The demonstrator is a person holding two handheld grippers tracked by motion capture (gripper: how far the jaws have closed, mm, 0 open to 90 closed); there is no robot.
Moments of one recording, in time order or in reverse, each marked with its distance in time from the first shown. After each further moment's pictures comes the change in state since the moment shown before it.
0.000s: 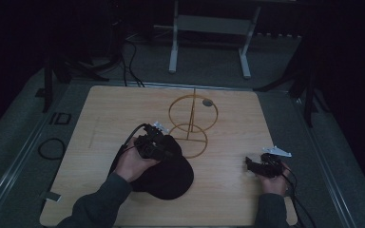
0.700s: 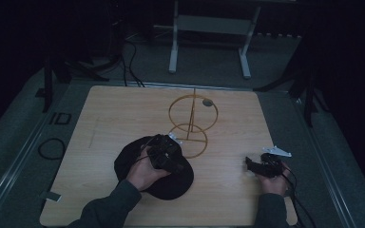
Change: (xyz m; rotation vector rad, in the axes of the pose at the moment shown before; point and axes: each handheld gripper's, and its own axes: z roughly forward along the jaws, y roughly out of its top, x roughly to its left) left arm -0.029 -0.003 0.036 0.083 -0.004 0.047; right arm 0.000 0.000 0.000 -0.001 0.001 -0.002
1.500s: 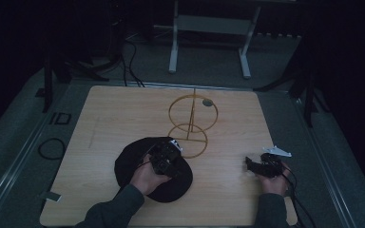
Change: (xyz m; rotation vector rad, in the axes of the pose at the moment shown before) left arm 0.004 -0.011 0.027 0.081 -0.063 -0.081; right arm 0.000 0.000 0.000 0.000 0.000 -0.002
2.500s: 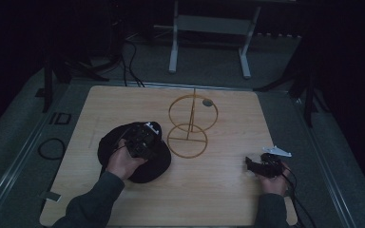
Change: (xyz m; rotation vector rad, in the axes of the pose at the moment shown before) left arm 0.057 -0.009 -0.060 -0.032 0.135 -0.062; right arm 0.000 0.000 0.000 0.000 0.000 0.001
